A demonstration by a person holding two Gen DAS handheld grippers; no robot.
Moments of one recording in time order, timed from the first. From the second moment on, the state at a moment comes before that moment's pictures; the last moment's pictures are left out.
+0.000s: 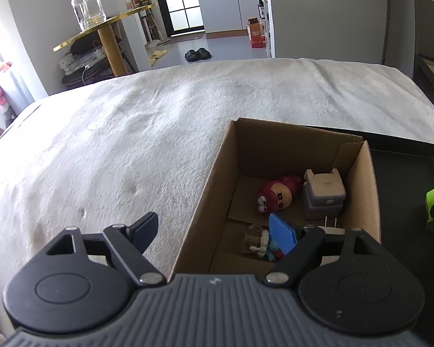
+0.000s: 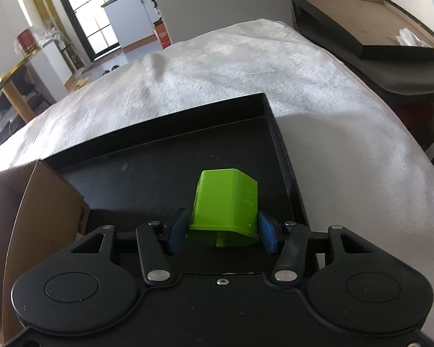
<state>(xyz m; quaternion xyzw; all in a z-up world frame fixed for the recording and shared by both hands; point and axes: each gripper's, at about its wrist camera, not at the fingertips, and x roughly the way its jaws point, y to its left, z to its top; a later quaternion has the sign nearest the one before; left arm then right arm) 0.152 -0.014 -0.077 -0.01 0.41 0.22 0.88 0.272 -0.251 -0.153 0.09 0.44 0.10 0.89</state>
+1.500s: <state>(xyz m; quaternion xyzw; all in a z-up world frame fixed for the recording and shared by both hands) 0.118 0.035 -0.089 -0.11 0.41 0.17 0.89 0.226 -0.128 -0.063 -0.06 0.28 0.26 0.92</state>
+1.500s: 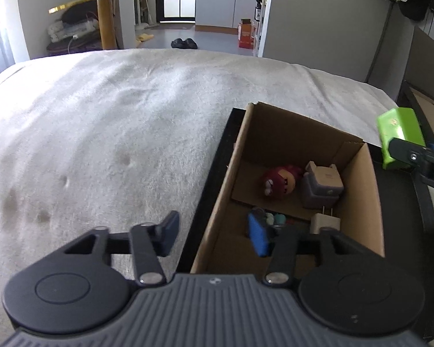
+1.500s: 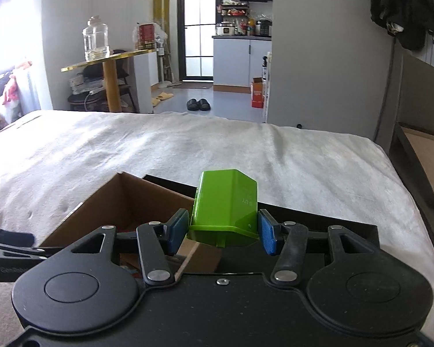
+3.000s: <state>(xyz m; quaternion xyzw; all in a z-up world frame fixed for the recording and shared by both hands) 0.110 0.043 -0.072 -0.10 0.42 0.15 0.89 0.196 -0.142 -0.063 -0.03 0.33 0.26 0.91</state>
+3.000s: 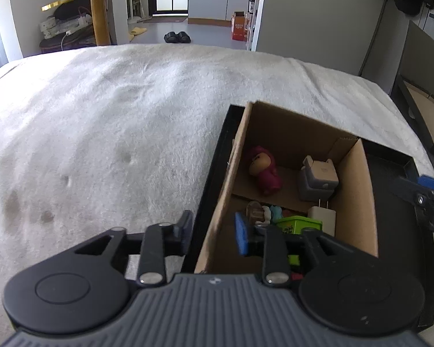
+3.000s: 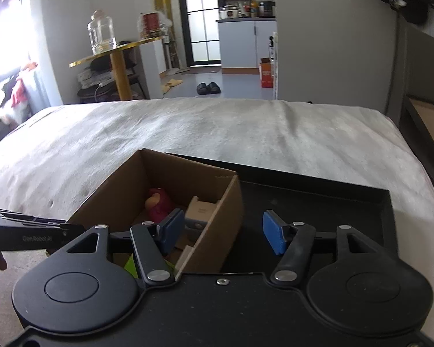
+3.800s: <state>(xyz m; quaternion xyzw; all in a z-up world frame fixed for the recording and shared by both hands) 0.063 0.029 0.013 -0.06 0.38 0.11 0.92 0.152 -0.206 -0.005 0.01 0.32 0.26 0.91</state>
